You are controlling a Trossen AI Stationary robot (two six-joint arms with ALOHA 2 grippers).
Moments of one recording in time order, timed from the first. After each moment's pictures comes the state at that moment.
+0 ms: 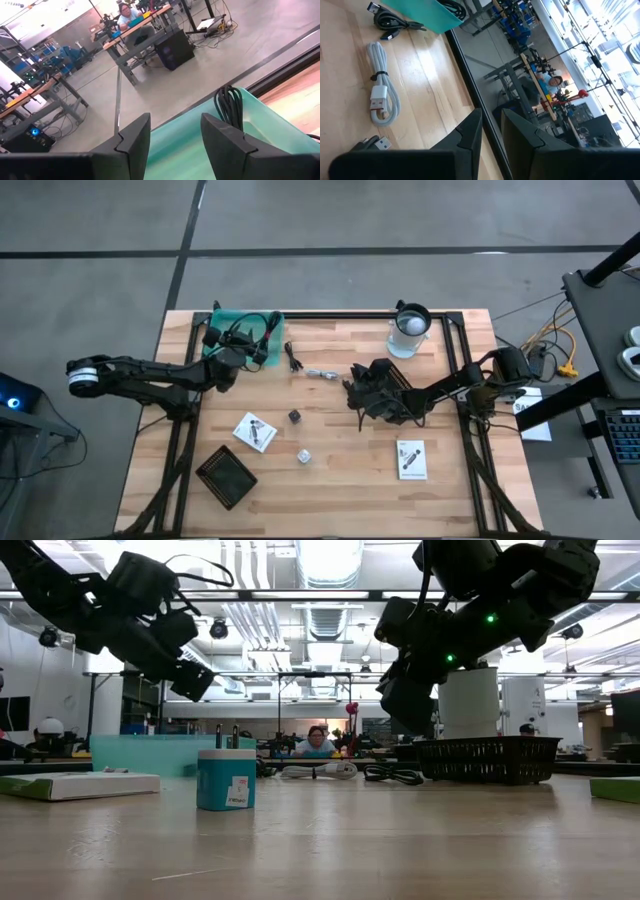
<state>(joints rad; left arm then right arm) 0.29 1.09 0.33 0.44 -1.10 0.15 0.14 1.72 0.70 0.53 1.12 -0.50</state>
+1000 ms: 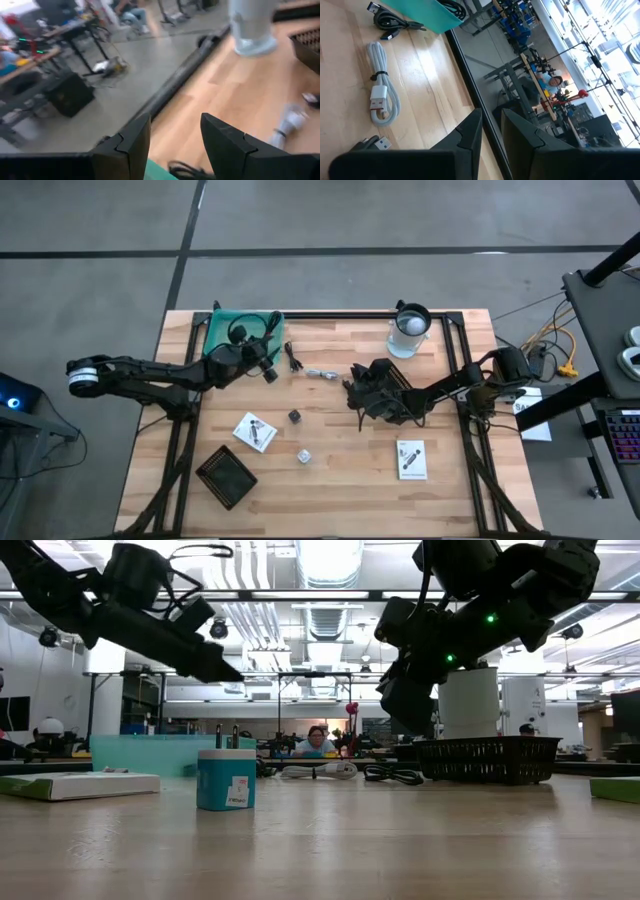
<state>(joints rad) 0.29 1.09 0.33 0.59 -0.48 0.24 0.14 1.72 0.70 0.53 1.12 -0.50</state>
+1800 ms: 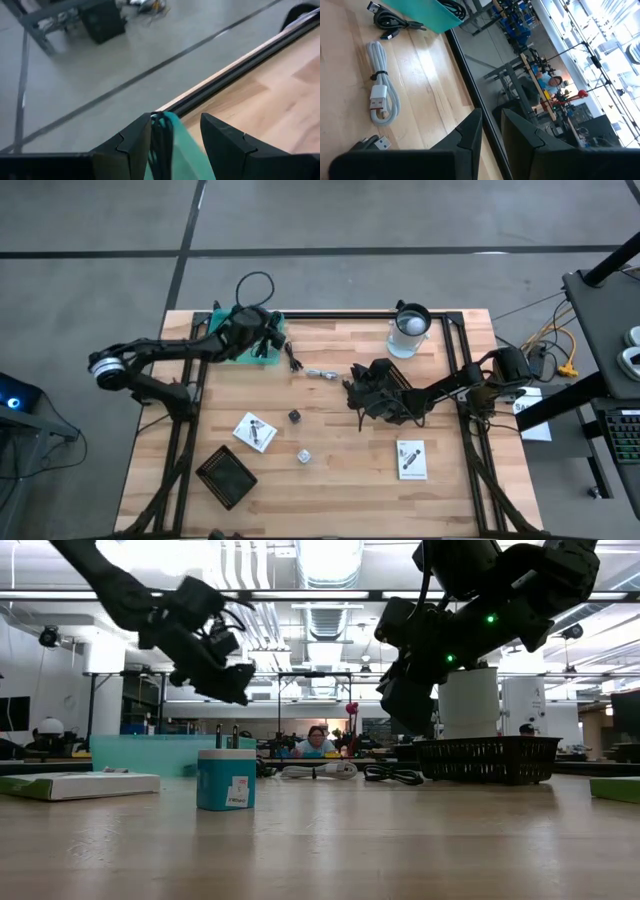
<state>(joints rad) 0.59 1.35 0.64 0.27 -0.45 -0.05 0.14 1.72 0.70 0.53 1.12 -0.50</state>
